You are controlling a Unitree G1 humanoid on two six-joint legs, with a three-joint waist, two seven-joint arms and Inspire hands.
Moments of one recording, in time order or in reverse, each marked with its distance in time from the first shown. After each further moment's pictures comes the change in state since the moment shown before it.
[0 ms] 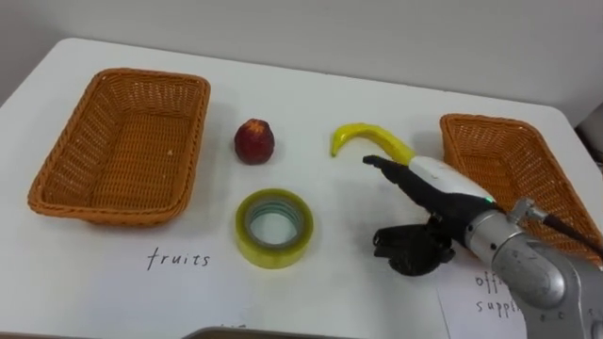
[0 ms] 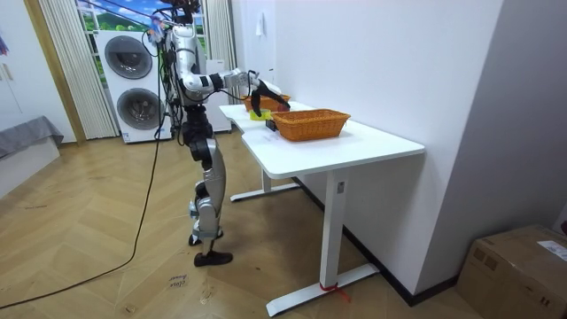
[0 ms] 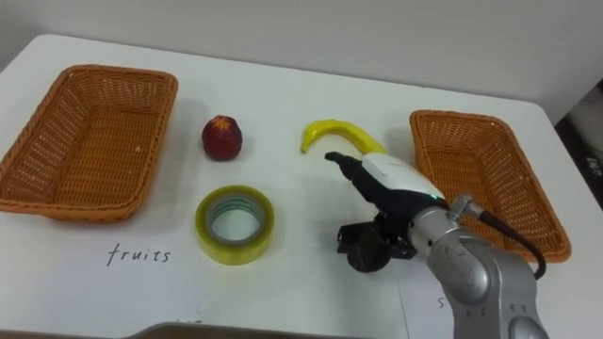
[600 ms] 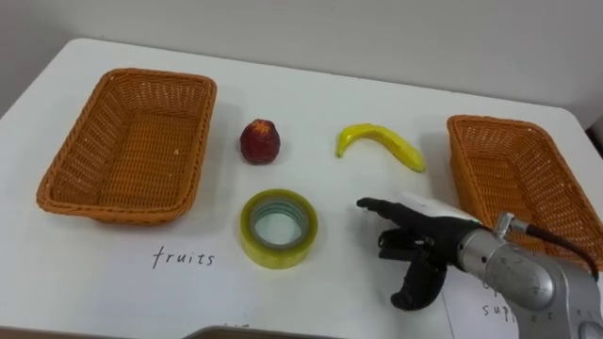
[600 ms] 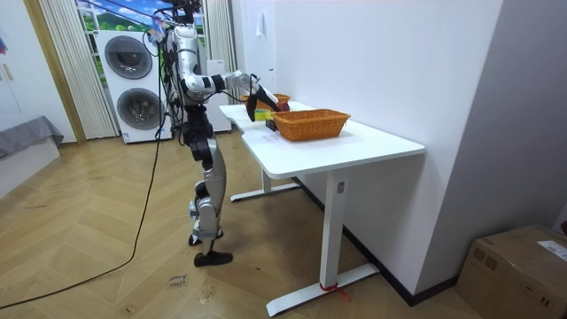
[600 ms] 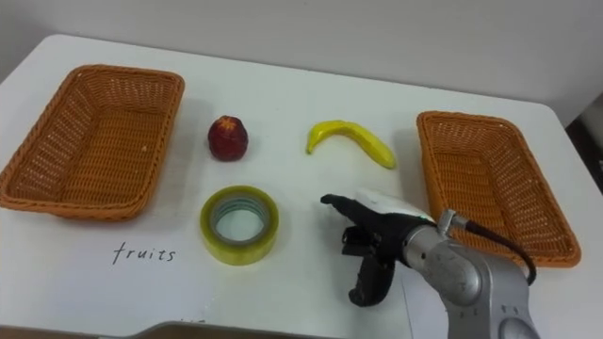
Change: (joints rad) left arm -0.019 -0.003 0.001 0.026 0.000 0.008 0.005; right arm 0.000 -0.001 0.025 0.062 -0.011 0.062 0.137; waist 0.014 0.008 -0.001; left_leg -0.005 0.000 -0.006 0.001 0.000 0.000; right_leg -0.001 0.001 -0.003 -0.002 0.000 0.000
